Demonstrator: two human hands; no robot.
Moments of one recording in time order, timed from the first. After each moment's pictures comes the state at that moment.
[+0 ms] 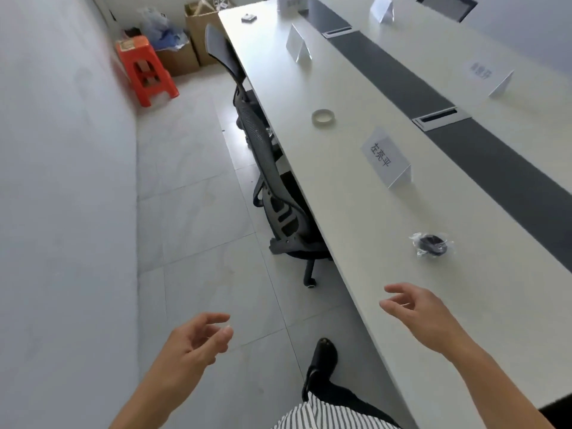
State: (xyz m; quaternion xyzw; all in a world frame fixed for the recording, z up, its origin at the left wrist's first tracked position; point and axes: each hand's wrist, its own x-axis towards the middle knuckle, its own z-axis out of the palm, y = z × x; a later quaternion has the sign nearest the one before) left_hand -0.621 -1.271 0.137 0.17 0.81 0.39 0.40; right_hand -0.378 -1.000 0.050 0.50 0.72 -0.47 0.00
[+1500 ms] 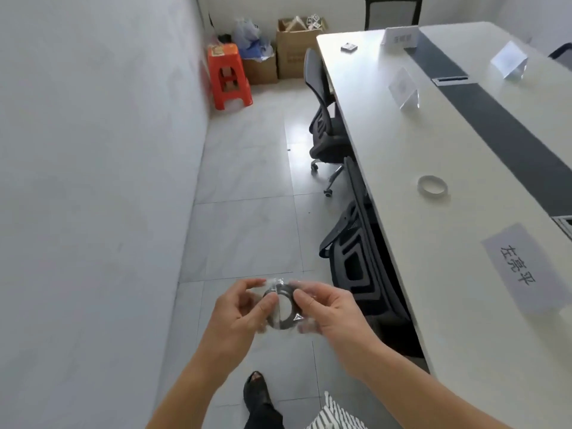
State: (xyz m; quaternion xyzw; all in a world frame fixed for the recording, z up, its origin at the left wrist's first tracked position) left_hand -0.861 -1.189 0.148 0.12 0.77 0.55 0.29; right_hand -0.772 -1.045 0.133 0.30 0.55 -0.78 -0.01
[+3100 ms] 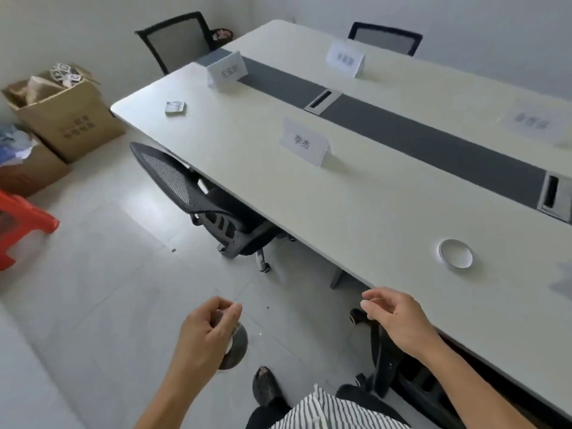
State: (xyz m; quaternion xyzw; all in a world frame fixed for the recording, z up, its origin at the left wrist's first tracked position) left_hand -1.504 -0.753 0.112 0.41 0.74 0.35 0.41; right_hand -1.197 -0.691 0.064 0.66 0.56 -0.47 -0.18
